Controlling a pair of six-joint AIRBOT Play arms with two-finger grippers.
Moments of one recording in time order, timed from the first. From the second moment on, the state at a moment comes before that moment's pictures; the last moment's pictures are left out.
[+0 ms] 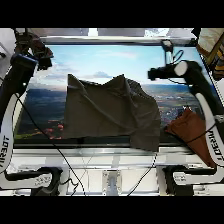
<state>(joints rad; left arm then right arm) -0.09 -1.40 1.47 2.17 -0.91 -2.10 0.06 -1.45 1.45 -1.41 0.93 1.39</state>
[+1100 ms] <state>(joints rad) -0.02 -0.71 0.80 1.86 -1.47 -2.03 -0.26 -1.17 0.61 -1.17 1.08 1.21</state>
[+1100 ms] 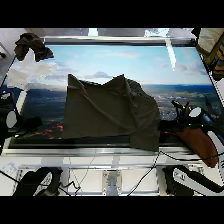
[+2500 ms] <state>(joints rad) 0.07 -0.92 0.72 1.53 -1.39 -1.83 -0.26 -1.08 0.54 -0.94 1.14 1.11</state>
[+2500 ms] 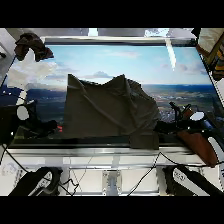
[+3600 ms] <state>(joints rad) 0.43 -1.34 0.71 1.18 -1.40 -1.64 -0.26 -1.05 0.54 -0.87 1.15 1.10</state>
